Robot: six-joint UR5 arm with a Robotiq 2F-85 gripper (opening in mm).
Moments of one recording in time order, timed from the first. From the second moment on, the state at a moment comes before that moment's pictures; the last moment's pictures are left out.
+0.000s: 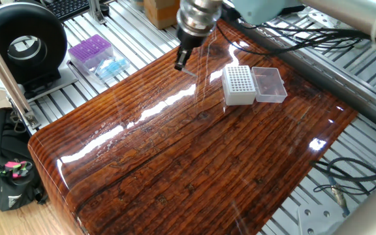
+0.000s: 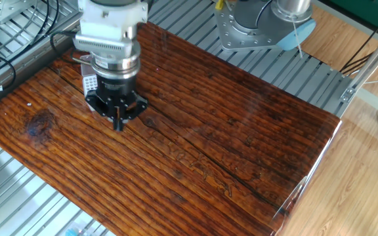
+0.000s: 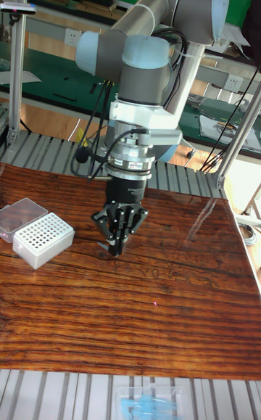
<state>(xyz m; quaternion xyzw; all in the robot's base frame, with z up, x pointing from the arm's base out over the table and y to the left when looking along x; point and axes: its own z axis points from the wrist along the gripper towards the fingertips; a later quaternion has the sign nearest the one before) 0.606 -0.003 0.125 -0.31 0.94 0.00 0.16</state>
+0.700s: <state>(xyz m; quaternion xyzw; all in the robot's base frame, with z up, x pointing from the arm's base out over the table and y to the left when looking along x) 0.612 -0.003 0.122 -0.42 0.90 0.00 0.16</state>
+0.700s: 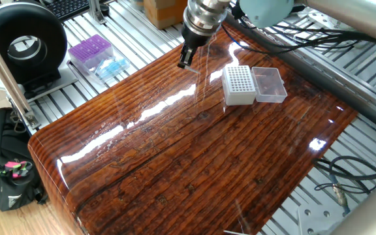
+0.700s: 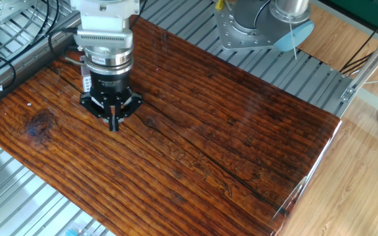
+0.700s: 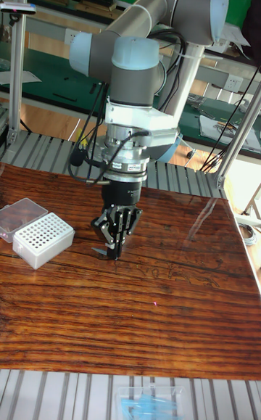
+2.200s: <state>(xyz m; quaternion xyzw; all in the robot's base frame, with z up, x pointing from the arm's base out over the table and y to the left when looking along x) 0.599 -0.036 0.108 -0.55 0.83 -0.05 0.12</state>
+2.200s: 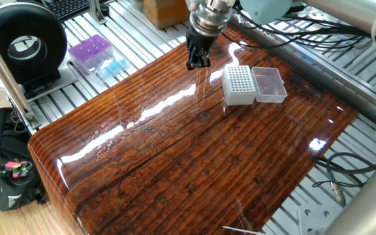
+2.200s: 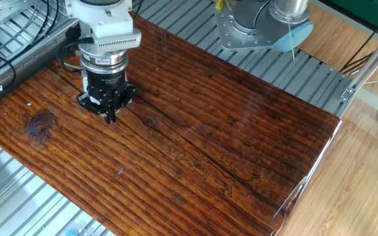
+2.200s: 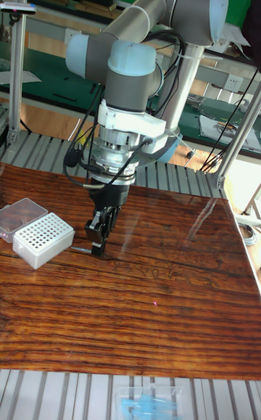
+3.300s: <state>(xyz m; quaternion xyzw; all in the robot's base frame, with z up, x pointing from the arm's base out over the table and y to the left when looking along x) 0.615 0.048 0.105 -0.47 0.88 -0.01 0.10</state>
